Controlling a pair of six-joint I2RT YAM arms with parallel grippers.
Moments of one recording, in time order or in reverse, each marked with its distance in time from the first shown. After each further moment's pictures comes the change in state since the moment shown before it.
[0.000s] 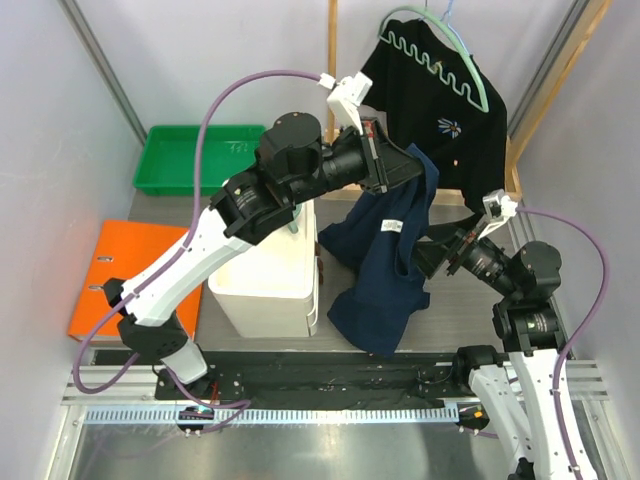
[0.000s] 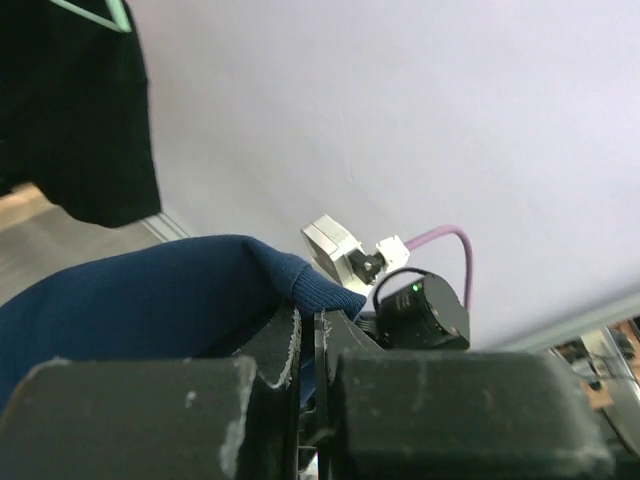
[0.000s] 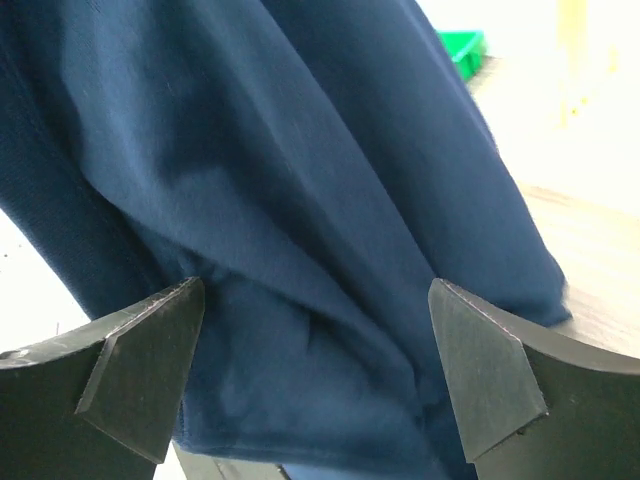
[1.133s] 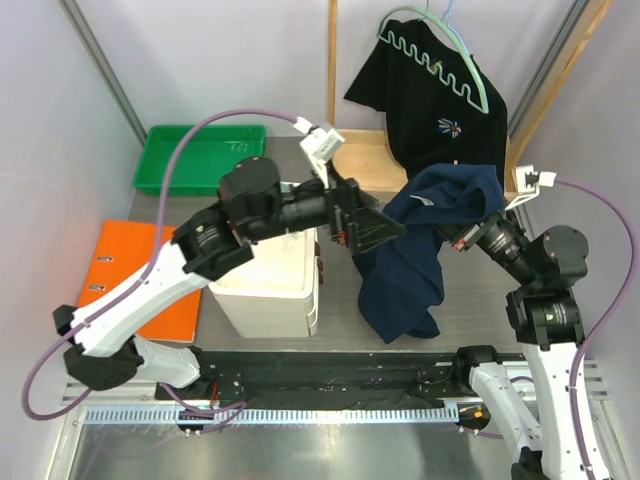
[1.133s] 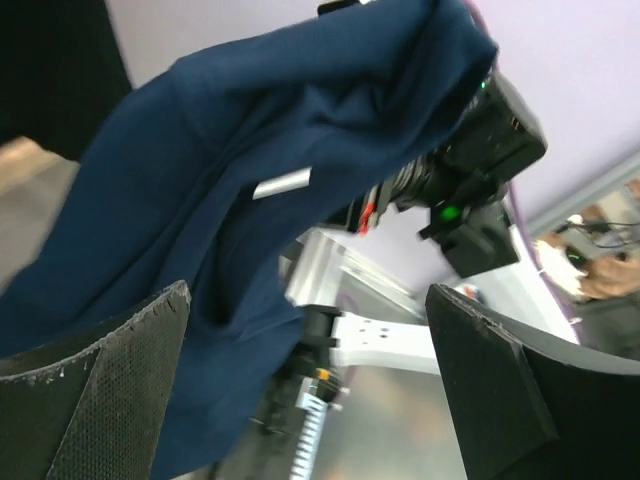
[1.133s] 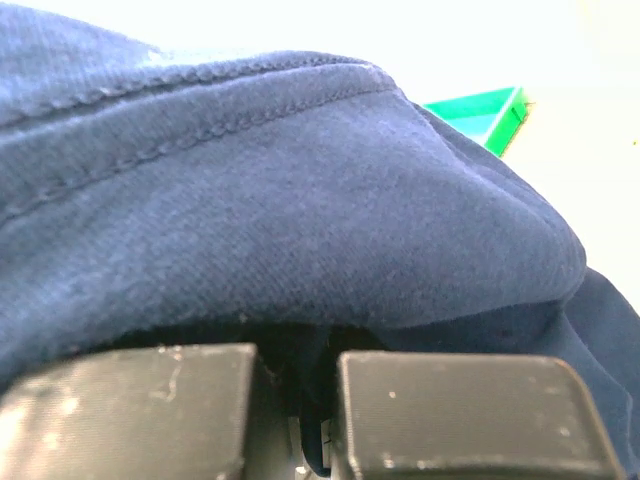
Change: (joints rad) left arm -0.018 -0.254 -0.393 0.082 0.166 0.128; right arm 0.006 0.090 0.204 0.011 0.101 0.334
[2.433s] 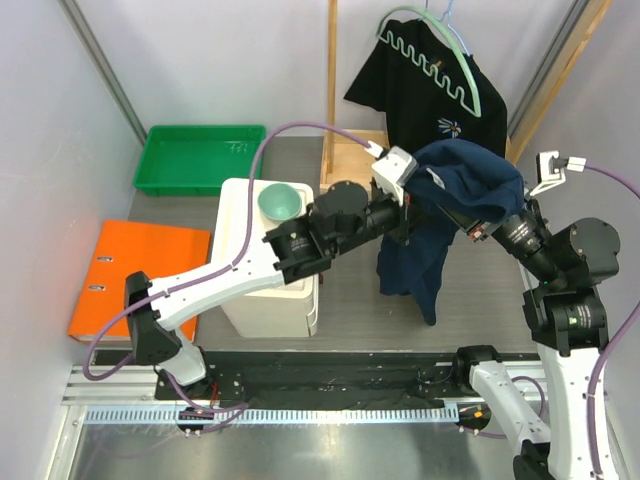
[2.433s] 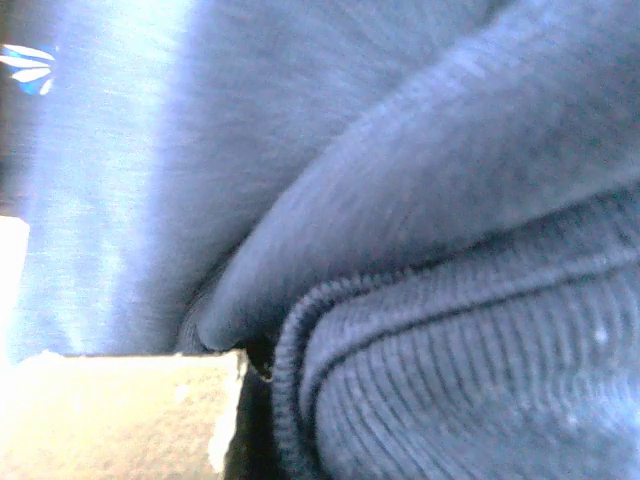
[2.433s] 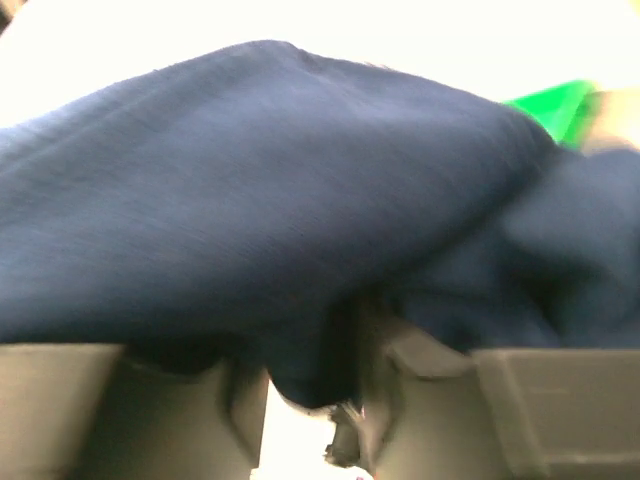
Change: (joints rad) left arm -0.114 0.218 -0.106 0.323 -0.380 0.264; right arm 0.006 0.081 0.242 -0.090 0.000 0.229
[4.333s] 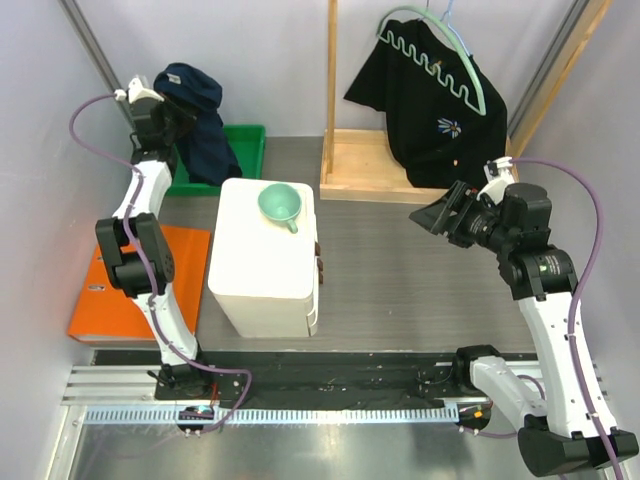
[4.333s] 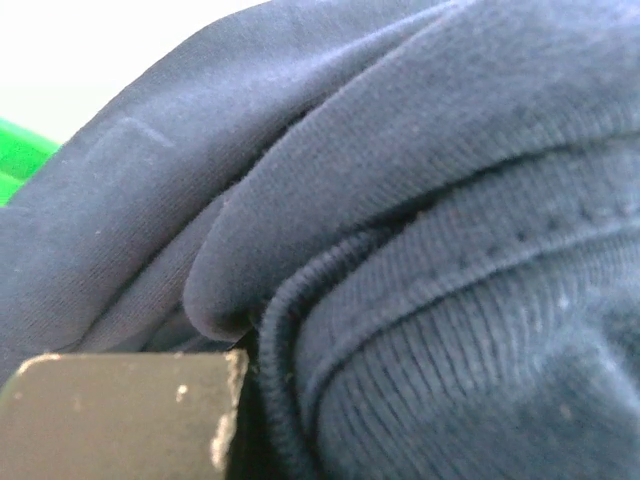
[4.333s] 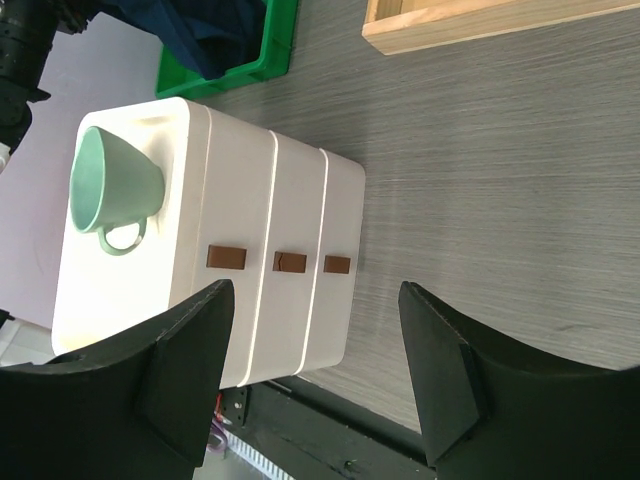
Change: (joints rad) left arm 1.294 0.375 0.105 0.189 0.278 -0.389; right arm 0.026 0.166 -0.057 -0.446 0.214 -0.463
